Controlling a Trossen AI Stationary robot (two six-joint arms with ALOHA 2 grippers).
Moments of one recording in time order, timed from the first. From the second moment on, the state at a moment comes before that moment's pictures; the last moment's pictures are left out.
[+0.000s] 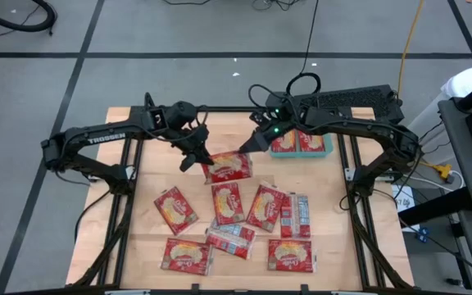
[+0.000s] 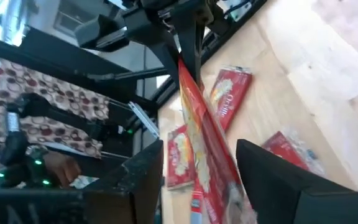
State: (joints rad) left arm 0.39 1.32 1.06 -0.53 0.71 -0.01; right arm -0.38 1.55 1.23 -0.18 -0.74 0.67
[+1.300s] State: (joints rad) left arm 0.47 1.23 1.10 -0.45 0.30 -0.15; right arm -0.43 1.42 1.22 -0.48 -0.57 0.55
